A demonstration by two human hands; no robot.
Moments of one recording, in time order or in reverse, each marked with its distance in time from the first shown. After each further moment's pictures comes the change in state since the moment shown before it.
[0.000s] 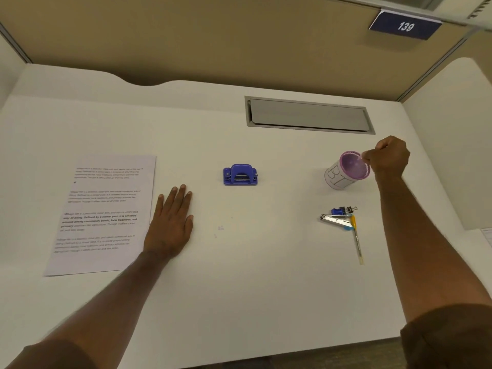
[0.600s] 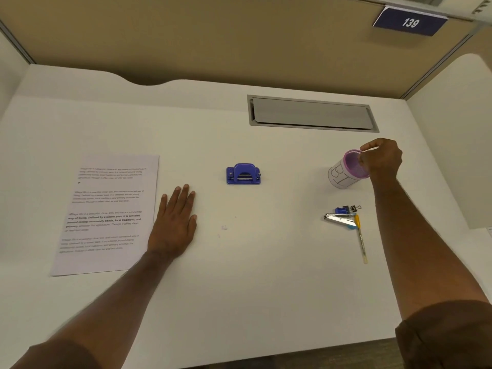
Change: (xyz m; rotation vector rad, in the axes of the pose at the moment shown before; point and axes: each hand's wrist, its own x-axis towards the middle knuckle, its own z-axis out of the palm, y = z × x) left_hand 0.001 -0.003 0.003 -0.004 -0.005 0.000; right_hand -0.013 -0.007 0.014 -0.073 -0.065 -0.017
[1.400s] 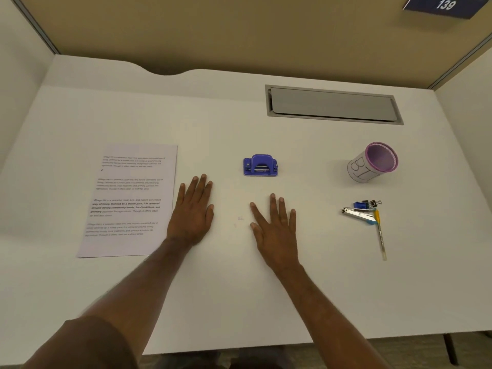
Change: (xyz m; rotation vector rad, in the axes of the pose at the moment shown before) left_hand 0.000 0.003 -0.006 0.008 -0.019 -0.009; right_hand -0.289 0.004 0.142 -0.365 -0.393 -0.716
